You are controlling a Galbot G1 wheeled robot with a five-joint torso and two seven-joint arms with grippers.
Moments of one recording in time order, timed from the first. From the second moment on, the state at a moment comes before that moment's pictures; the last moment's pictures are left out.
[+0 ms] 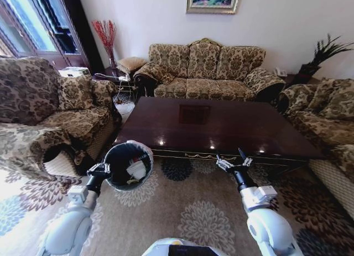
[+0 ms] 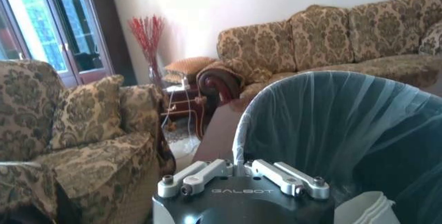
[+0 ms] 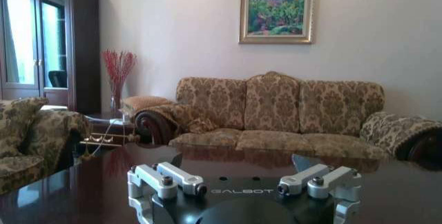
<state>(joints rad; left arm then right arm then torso) 1.76 -1.27 -0.88 -2.32 -0.26 0.23 0.00 -1.59 1.26 0.56 2.31 0.26 -0.13 0.06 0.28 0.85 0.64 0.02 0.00</state>
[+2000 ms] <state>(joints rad) 1.42 -1.15 -0.70 -1.55 -0.27 0.28 0.16 -1.71 1.39 0.68 2.25 0.29 -0.02 0.03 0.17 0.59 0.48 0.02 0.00</state>
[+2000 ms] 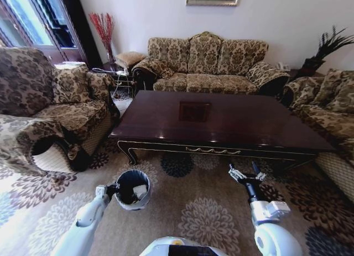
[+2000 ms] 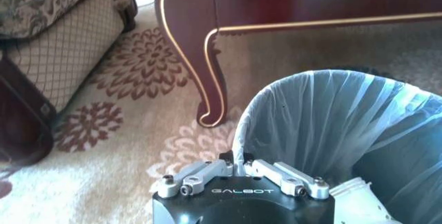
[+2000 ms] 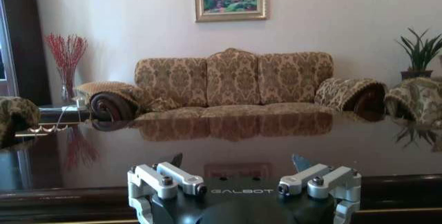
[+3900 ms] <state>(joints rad) 1.38 -1.12 -0.65 -1.46 -0.31 0.30 0.16 -1.64 1.38 0.63 2.18 0.28 -0.03 0.04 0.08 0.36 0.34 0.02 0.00</state>
